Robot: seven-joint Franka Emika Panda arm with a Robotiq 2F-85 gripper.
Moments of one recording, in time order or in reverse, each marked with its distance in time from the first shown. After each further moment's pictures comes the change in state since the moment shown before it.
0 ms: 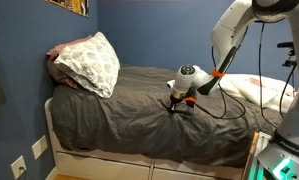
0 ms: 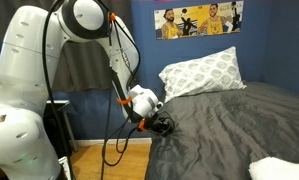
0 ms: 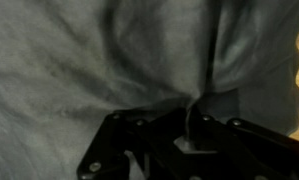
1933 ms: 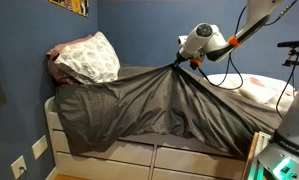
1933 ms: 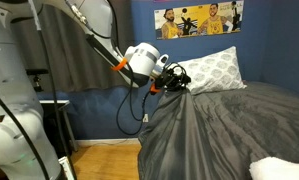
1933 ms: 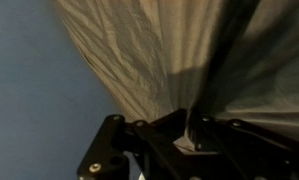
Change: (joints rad) arm -0.026 -0.447 -0.055 0.016 -0.130 -0.075 0.076
